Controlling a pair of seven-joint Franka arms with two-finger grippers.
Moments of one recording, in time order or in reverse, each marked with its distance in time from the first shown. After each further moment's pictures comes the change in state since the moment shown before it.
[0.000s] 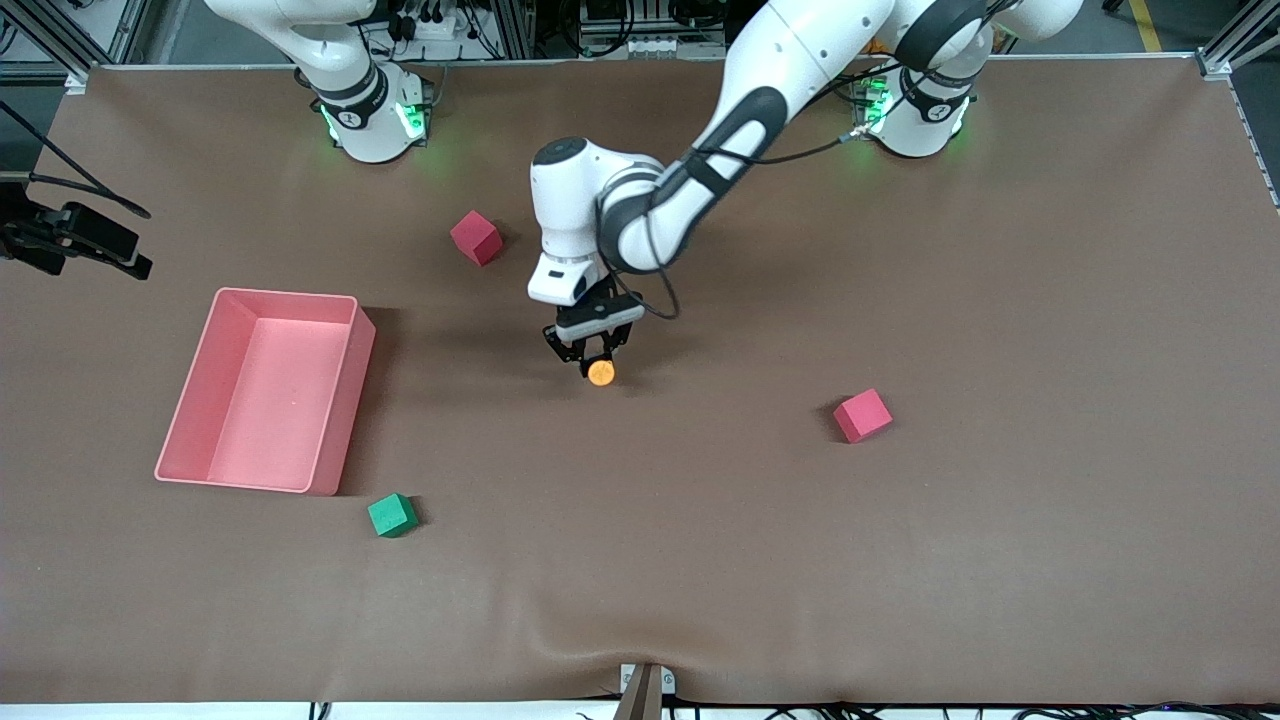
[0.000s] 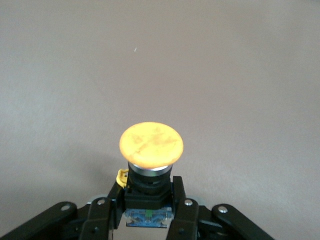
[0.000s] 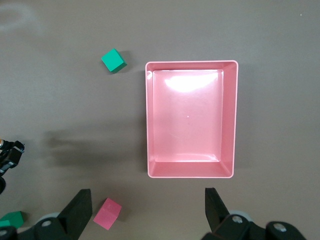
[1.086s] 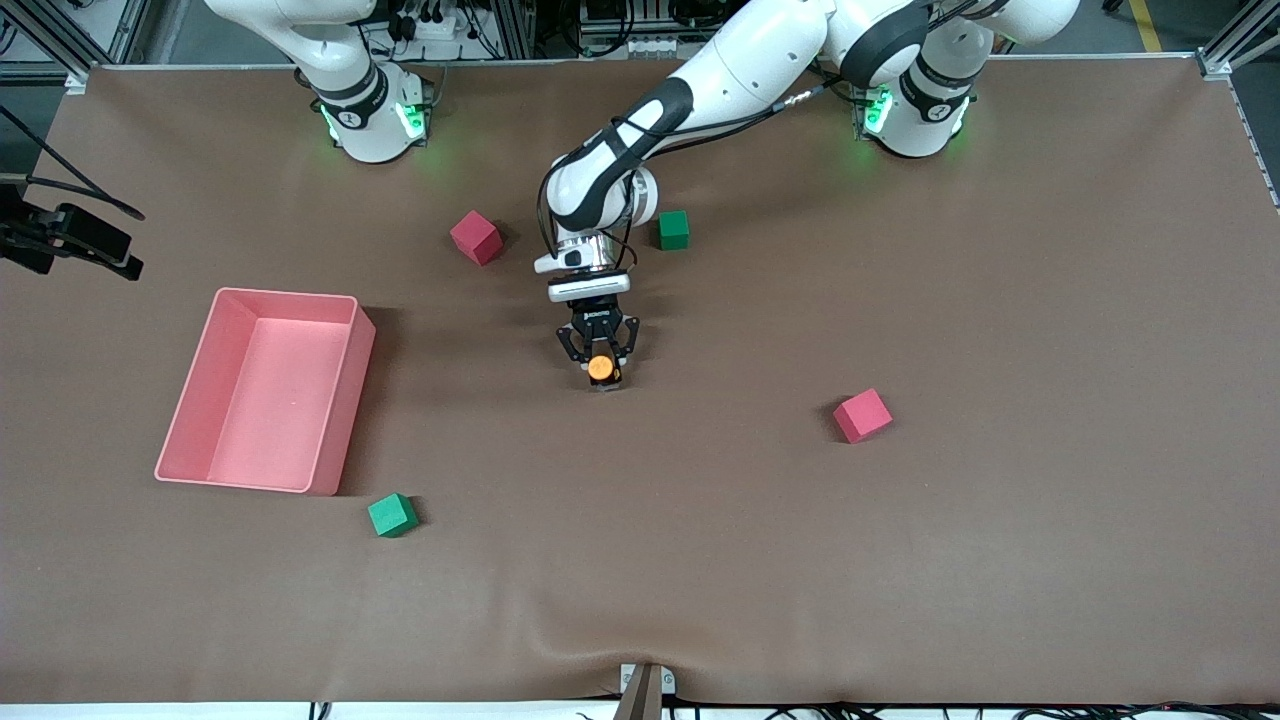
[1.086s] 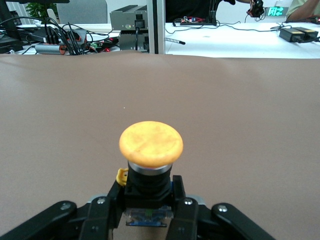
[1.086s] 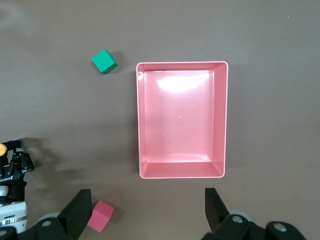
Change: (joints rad) left arm -0.133 0.146 0.028 -0.048 0.672 -0.254 -0.344; right arm -0.001 -0.001 -0.002 -0.003 -0.028 0.000 -0.001
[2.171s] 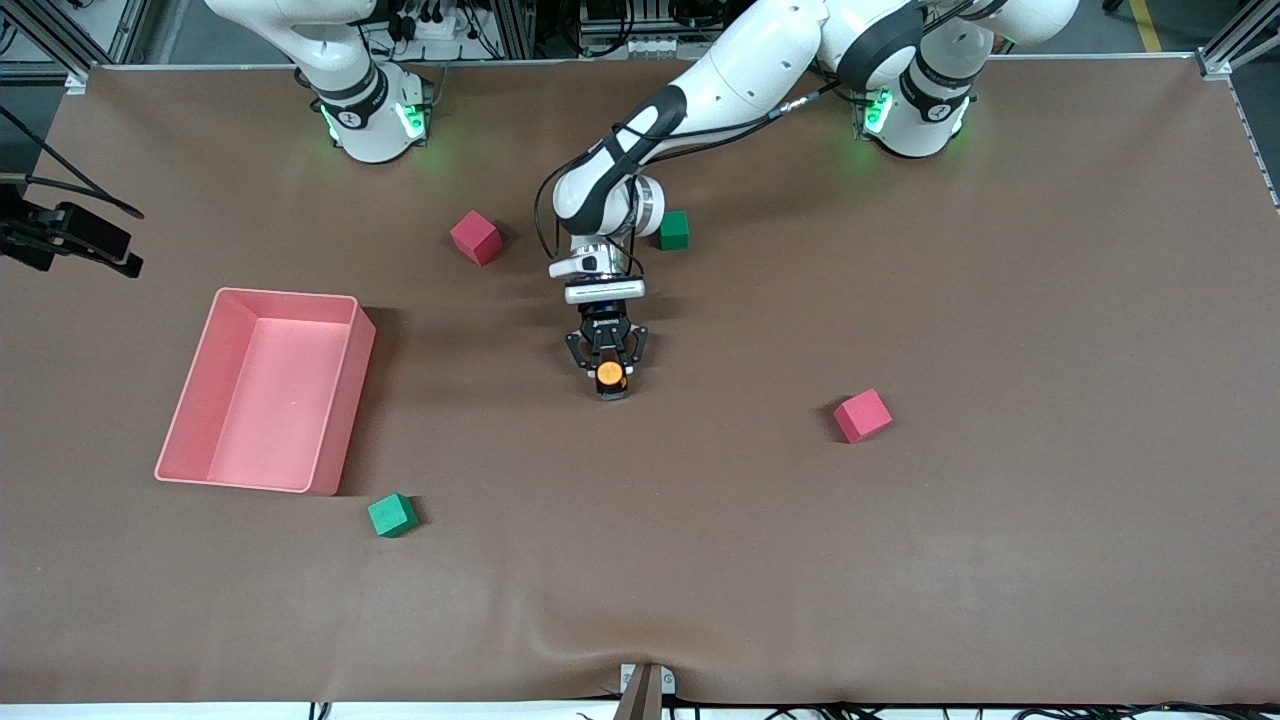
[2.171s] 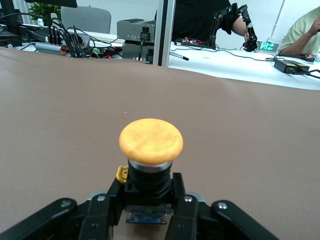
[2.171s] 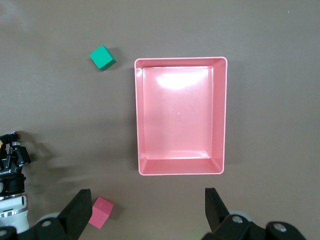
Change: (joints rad) left arm -0.021 0.026 0.044 -0.024 0.114 -0.019 -0.222; right arm -0.002 0.000 -0.002 -0.001 0.000 -0.016 0.000
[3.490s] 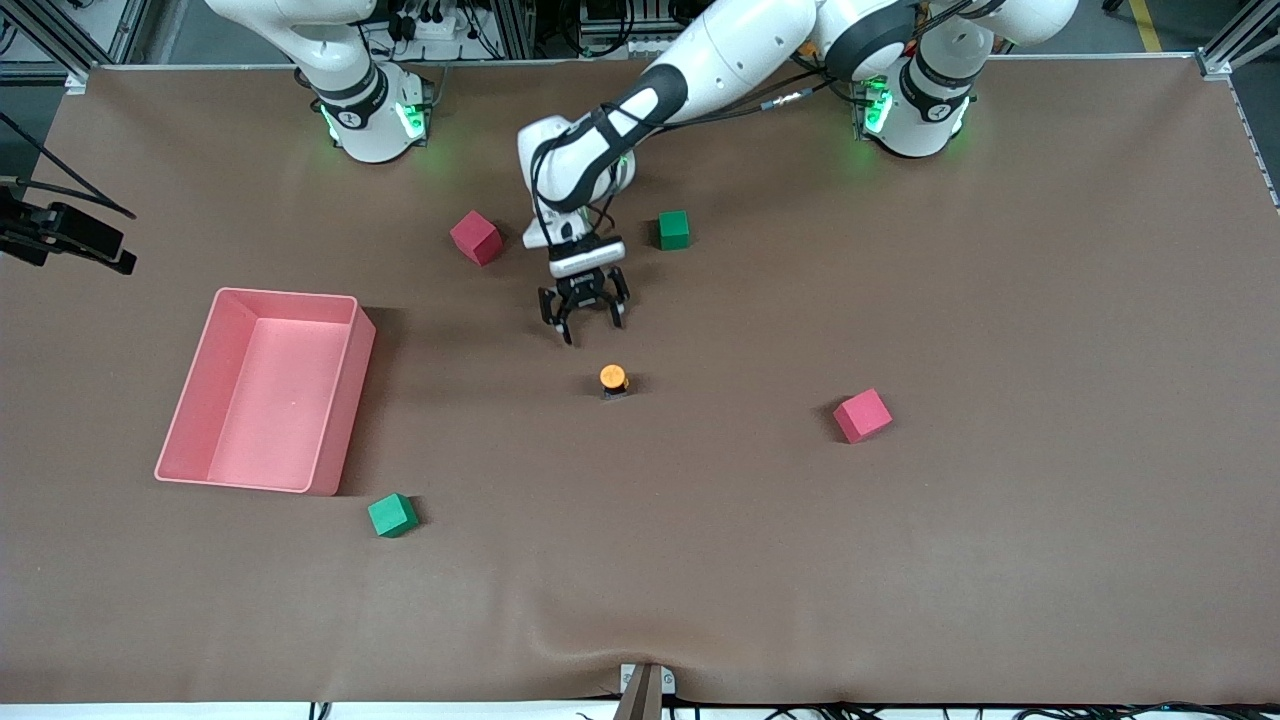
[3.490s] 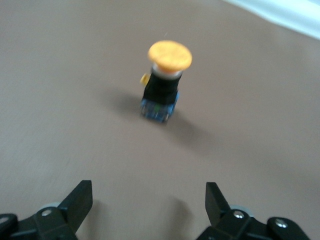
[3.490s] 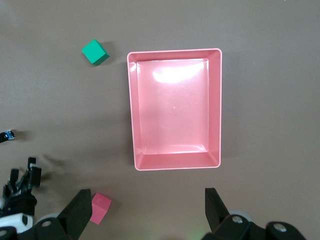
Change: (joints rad) left arm -0.019 -0.040 -0.138 0.084 -0.499 -0.004 0.028; right arm -0.014 0.000 -0.008 -0.007 0.000 -0.017 0.000
